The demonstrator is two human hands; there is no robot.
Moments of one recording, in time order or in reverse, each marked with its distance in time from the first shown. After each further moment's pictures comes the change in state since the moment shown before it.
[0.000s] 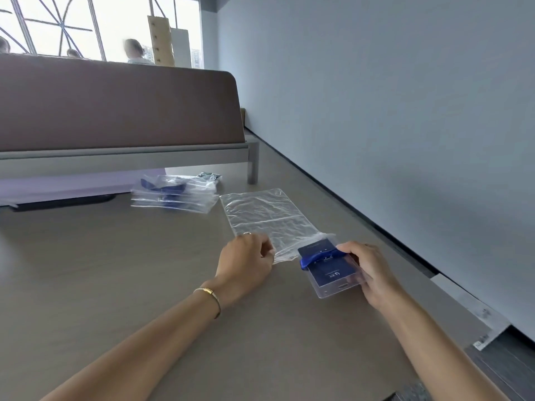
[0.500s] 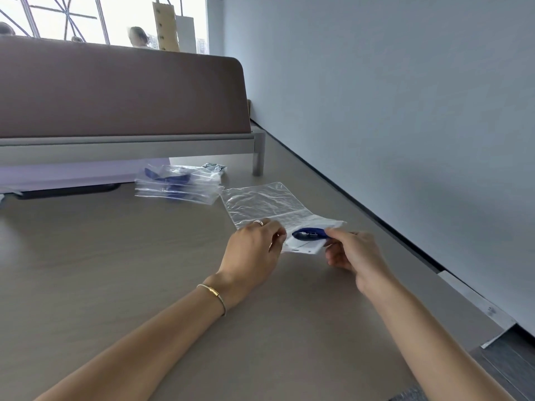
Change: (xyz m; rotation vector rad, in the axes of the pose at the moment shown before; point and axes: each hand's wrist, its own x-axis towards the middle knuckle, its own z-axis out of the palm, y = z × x) left_hand -0.003 0.002 0.000 -0.008 0.189 0.221; right_hand 0.014 -0.002 0.032 -0.061 0.064 0.018
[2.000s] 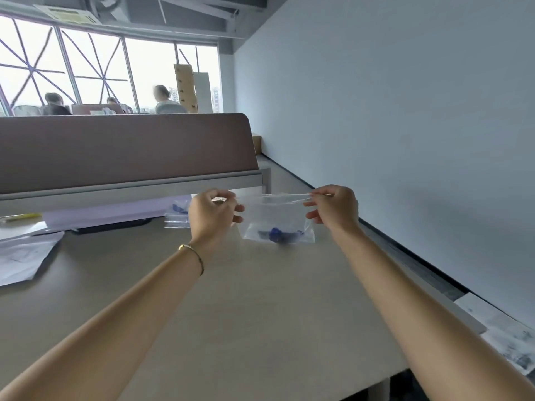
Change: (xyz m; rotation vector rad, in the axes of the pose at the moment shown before) left_hand 0.042 0.015 -0.118 -0.571 0.305 -0.617; right_hand -0.010 -0.094 0.026 -0.149 0.109 -0.382
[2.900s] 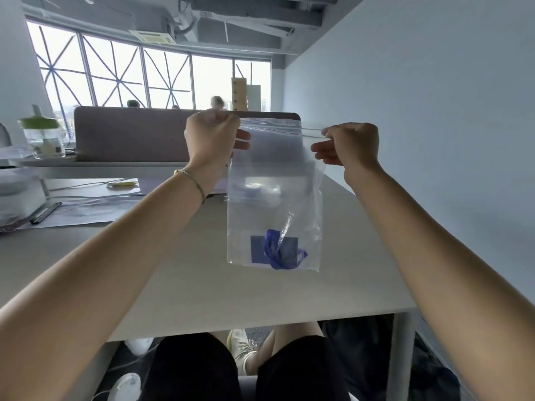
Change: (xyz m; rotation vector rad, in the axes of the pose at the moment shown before) left_hand -0.085 0.101 -0.132 -0.125 0.209 0.251; right_hand -0.106 -0.116 -0.005 0.306 -0.127 -0.174
